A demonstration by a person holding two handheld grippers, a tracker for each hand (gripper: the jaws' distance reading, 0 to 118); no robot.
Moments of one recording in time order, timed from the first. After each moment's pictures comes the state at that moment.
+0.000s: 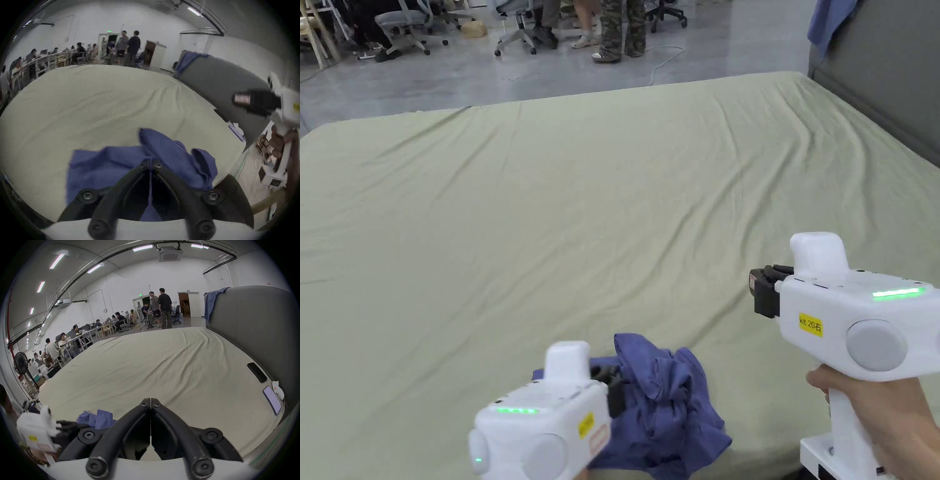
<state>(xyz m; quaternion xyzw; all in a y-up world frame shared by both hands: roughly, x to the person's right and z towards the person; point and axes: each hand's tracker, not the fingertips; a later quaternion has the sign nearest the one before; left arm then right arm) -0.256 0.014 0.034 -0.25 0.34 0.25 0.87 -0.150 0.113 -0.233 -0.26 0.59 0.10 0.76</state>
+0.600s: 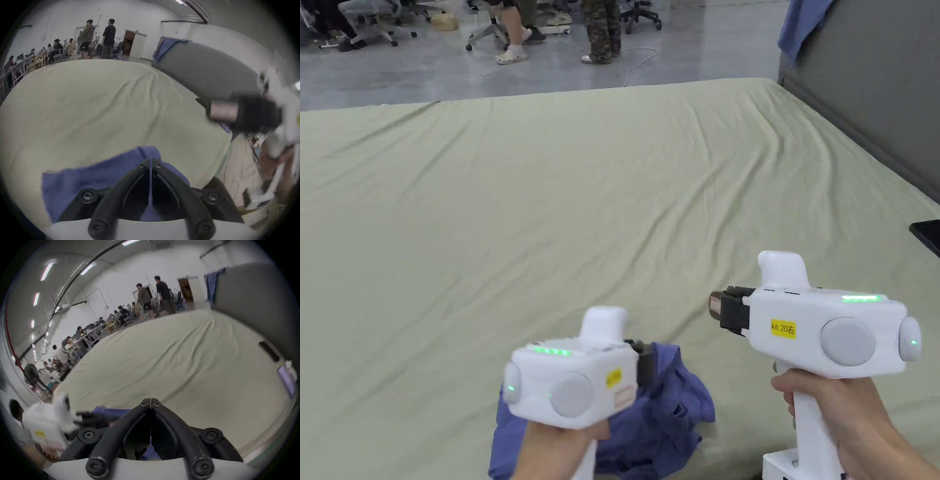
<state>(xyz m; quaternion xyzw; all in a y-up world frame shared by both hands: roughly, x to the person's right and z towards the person) -0.292 0.051 -0.008 -0.28 0.25 0.26 0.89 -0.161 0.089 -0.247 -0.37 0.62 0.06 0.69</state>
